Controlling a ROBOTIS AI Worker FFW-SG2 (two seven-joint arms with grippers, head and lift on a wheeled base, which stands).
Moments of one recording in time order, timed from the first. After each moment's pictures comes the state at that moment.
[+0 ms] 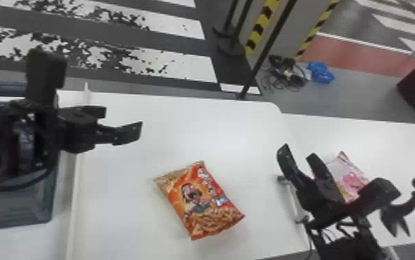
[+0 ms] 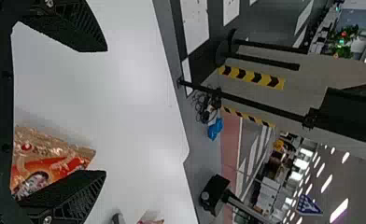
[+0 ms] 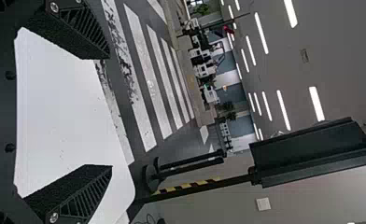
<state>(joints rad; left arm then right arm) -0.04 0.10 -0.18 -2.03 0.16 1.02 -0.50 0.63 -0.12 -0.39 -2.03 -0.57 0.05 0.22</state>
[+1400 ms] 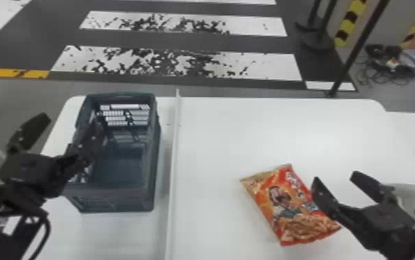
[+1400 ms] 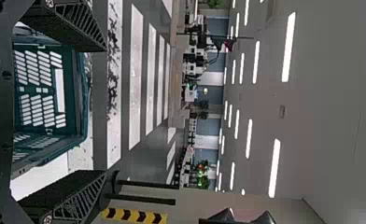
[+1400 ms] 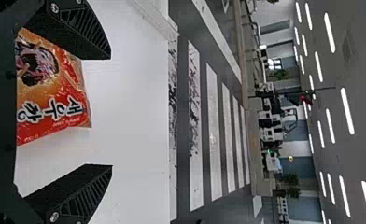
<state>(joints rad) 0.59 0.14 0.21 -2.20 0.27 0.07 -0.23 0.71 -0.12 -0.21 -2.20 -0.22 0.31 0.36</state>
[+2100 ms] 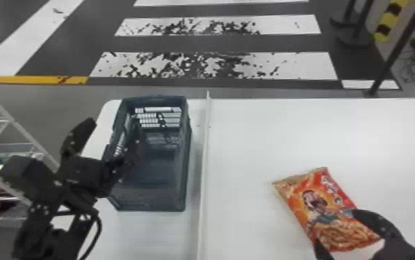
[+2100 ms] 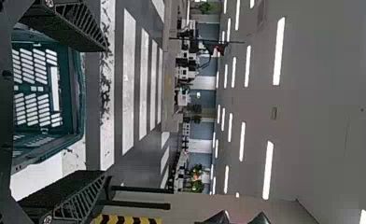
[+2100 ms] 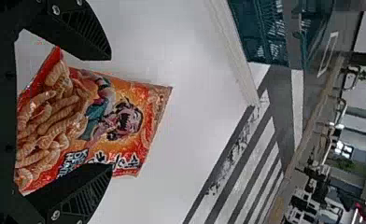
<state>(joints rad) 0.60 0.14 0.16 -2.16 0.24 -0.02 -0.20 0.83 -0.30 0.05 -2.21 0.31 0.28 0.29</state>
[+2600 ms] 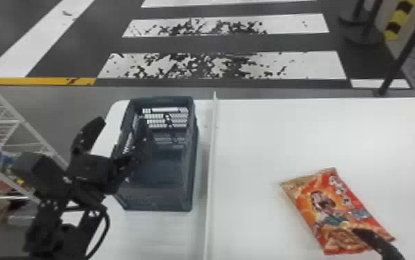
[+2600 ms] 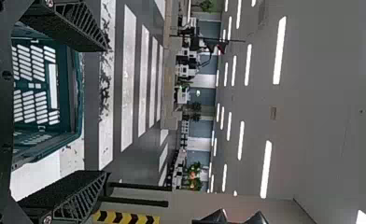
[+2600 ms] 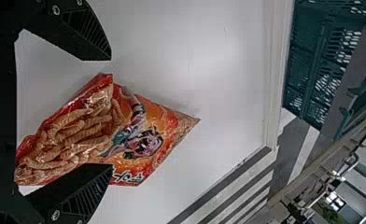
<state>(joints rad) 0.58 0.14 0.16 -2.15 0.26 0.00 -0.21 0.83 -0.47 0.23 -2.12 0.61 0.27 0.09</state>
